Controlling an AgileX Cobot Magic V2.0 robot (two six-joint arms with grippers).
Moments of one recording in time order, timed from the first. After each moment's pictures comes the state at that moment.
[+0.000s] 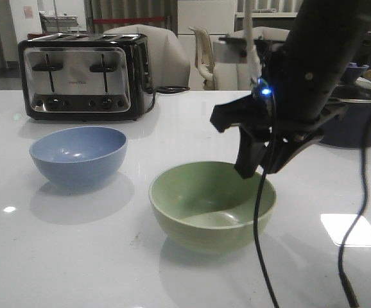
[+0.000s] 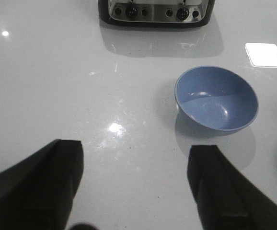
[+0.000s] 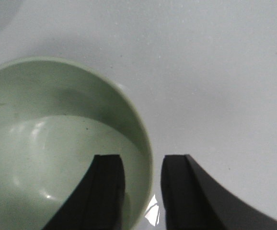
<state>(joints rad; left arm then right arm) -0.03 0.68 -0.67 -0.11 0.62 0.05 0.46 1.67 -1.12 0.15 0.65 -0.03</state>
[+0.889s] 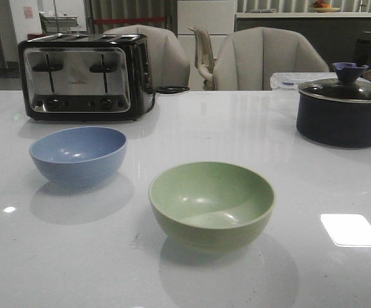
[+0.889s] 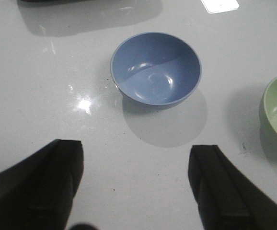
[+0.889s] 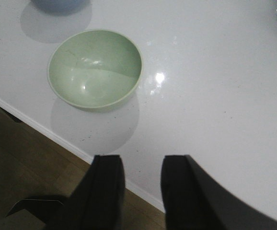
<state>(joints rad) -0.25 0.91 -0.76 -0.11 0.62 0.09 0.46 0.63 -0.64 0.08 0.78 -0.03</state>
